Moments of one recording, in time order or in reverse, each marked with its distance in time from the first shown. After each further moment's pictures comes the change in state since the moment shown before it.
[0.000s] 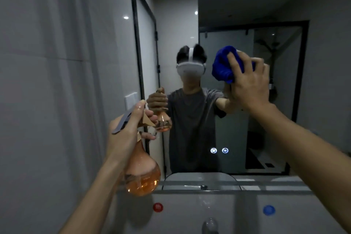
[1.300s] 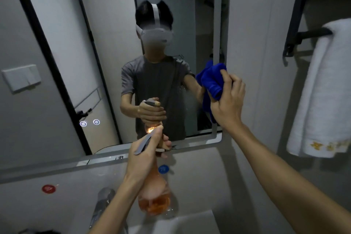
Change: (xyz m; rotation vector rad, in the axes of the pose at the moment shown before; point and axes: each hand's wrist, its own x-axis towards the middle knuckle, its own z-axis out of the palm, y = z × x) left_hand -0.163 -0.132 0.325 0.046 -0.330 -0.301; right_hand -0.224 0.272 0.011 0.384 -0.099 0.428
